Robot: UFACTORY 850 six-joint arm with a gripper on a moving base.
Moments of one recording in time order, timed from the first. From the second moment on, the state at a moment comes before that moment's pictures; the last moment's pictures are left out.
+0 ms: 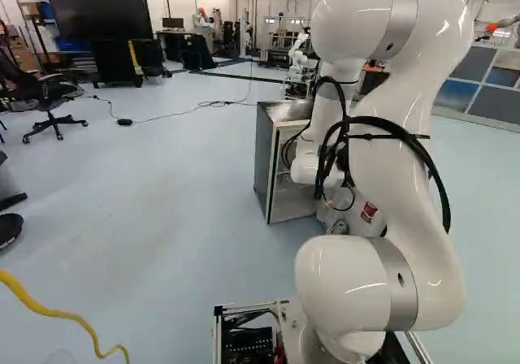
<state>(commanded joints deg) -8.0 -30.0 -30.8 81.0 78.9 -9.0</state>
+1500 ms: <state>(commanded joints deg) 4.3 -35.9 -31.3 39.5 78.9 -9.0</state>
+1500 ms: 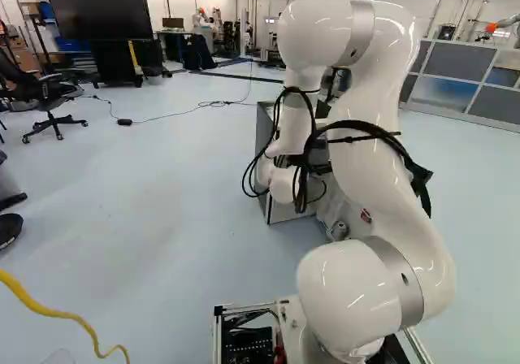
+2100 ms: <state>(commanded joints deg) 4.3 -38.1 -32.2 38.5 78.9 -9.0</state>
